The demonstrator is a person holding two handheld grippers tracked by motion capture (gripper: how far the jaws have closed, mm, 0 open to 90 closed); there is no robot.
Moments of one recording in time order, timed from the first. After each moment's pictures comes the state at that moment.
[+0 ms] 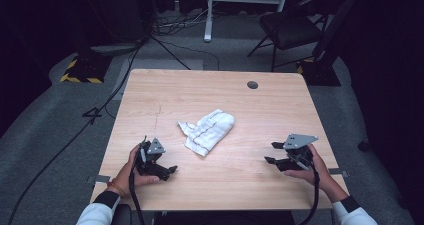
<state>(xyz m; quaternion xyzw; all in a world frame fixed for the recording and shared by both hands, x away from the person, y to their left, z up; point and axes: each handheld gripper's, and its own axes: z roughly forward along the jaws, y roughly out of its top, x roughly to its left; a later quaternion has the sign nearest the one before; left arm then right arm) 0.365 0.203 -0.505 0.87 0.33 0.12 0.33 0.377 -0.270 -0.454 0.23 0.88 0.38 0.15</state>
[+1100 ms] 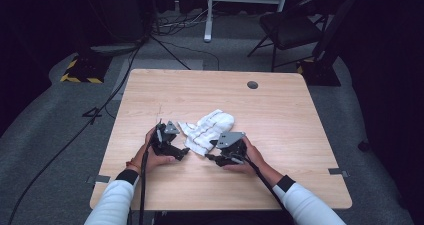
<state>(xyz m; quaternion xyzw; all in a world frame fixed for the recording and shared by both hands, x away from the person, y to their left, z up) 0.424 0.170 -0.504 0.87 0.34 0.12 0.33 0.398 -0.091 -0.474 0.10 0.90 0.40 0.14</state>
